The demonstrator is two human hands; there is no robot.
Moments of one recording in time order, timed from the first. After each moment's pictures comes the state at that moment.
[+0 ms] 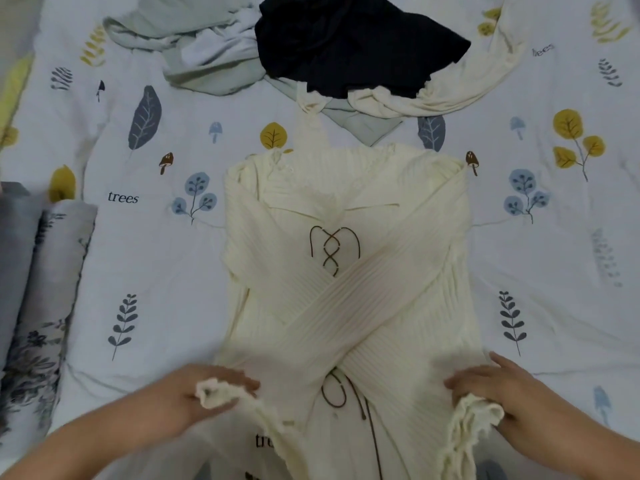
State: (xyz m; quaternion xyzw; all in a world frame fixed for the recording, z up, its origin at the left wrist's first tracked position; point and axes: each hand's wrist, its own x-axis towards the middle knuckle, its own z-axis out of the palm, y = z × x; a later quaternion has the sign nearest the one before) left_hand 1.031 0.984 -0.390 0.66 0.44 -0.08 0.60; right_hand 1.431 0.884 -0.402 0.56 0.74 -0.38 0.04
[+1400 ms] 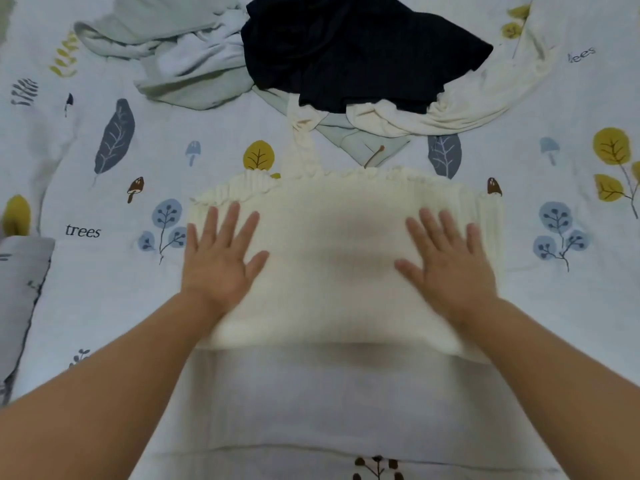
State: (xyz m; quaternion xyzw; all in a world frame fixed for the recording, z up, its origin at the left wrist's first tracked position) left_hand 1.119 1.160 -0.495 0.77 0.62 -0.15 0.09; right_hand 1.433 1.095 -0.486 0.72 0.66 -0.15 0.17
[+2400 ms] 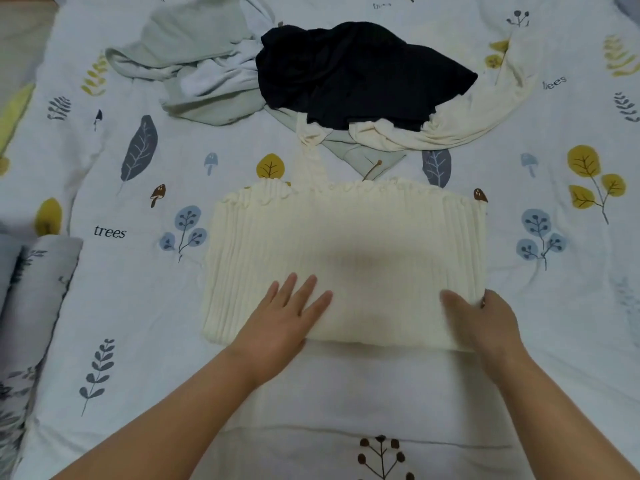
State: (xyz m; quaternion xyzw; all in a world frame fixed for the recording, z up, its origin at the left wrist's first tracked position) left_hand 1.155 1.072 -0.455 0.90 0.38 -0.14 0.12; right_hand 1.426 1.024 -0.454 0.86 0.24 -0.37 -0.25
